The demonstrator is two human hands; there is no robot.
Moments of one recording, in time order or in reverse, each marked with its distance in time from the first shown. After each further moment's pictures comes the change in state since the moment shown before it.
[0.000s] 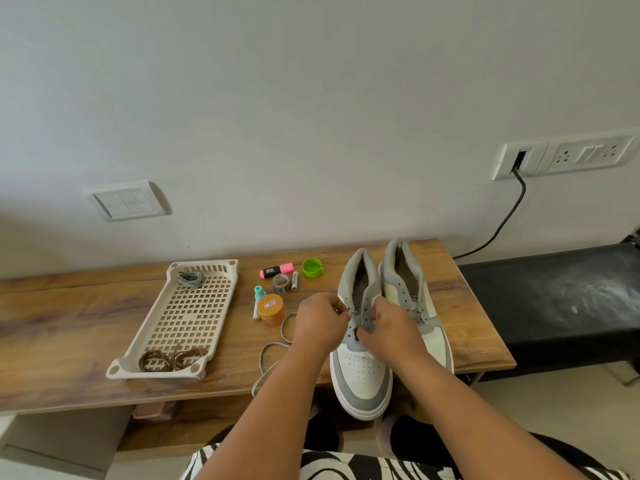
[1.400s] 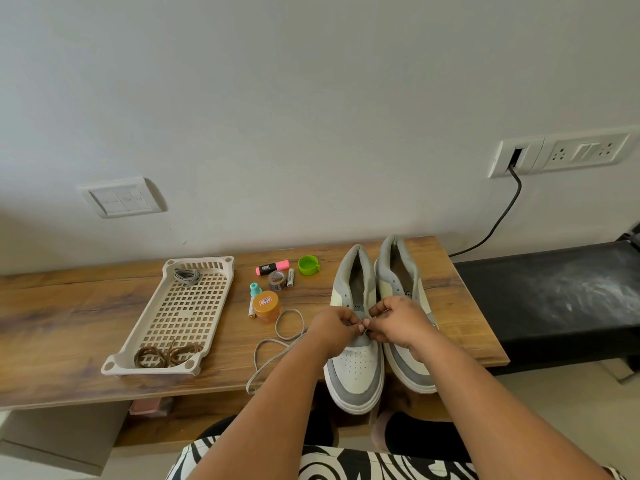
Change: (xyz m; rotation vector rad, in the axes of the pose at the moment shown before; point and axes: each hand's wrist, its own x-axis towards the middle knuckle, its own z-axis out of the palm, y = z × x) left_hand 0.009 -0.013 0.038 -0.285 -0.332 -0.068; right_hand 0.015 0.018 -0.024 0.489 -0.254 0.276
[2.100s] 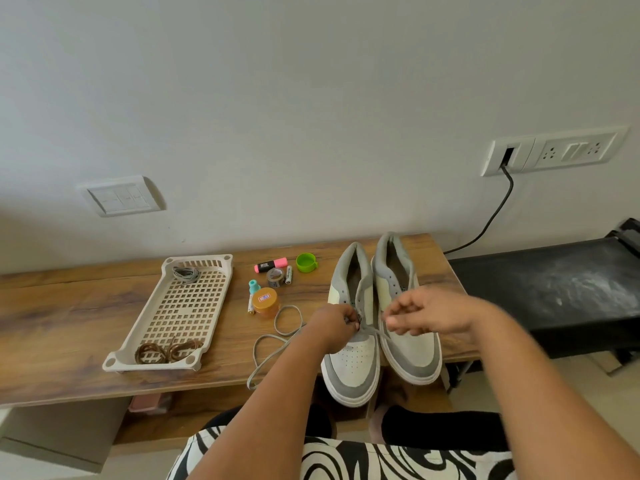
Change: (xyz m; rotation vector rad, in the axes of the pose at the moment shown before) left_hand -0.001 0.005 -0.004 0.428 -0.049 0.087; right_hand -0.042 -0.025 -0.071 -0.322 -0.443 -0.110
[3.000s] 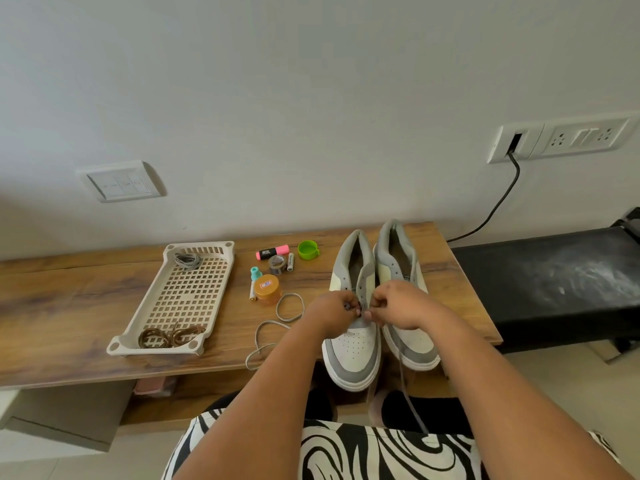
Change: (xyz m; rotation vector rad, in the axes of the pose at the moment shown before) left_hand -0.006 0.002 -0.004 -0.087 -0.022 -0.034; right_hand 0.044 -0.009 0.036 -0.490 0.200 -0.012
